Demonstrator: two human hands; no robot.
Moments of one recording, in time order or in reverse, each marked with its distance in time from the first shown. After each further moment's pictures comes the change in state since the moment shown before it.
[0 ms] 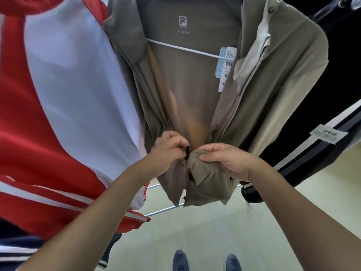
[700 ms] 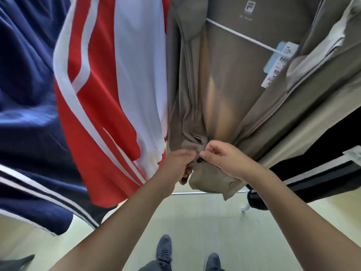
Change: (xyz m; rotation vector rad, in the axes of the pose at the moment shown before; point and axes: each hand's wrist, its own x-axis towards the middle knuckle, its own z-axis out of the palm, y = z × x) left_hand -0.057 -0.037 0.046 -0.763 0.233 -0.354; right_hand 0.021 0.016 0.039 -0.919 0.144 -0.182
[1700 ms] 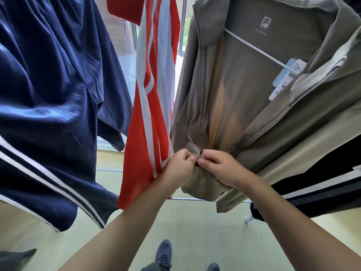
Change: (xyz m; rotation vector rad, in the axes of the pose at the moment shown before) left_hand 0.001 0.001 -0.015 0.470 0.191 0.176; right_hand 0.013 -0.007 0.025 -0.032 -0.086 -0.167
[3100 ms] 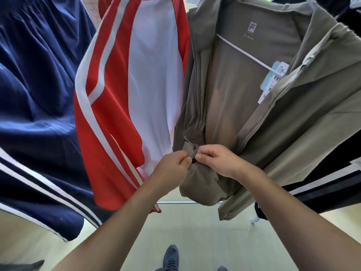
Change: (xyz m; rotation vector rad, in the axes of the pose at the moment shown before) left_hand -0.012 0.012 -0.023 0.191 -0.080 0.168; right_hand 0.017 -0.005 -0.011 -0.005 -0.020 -0.020
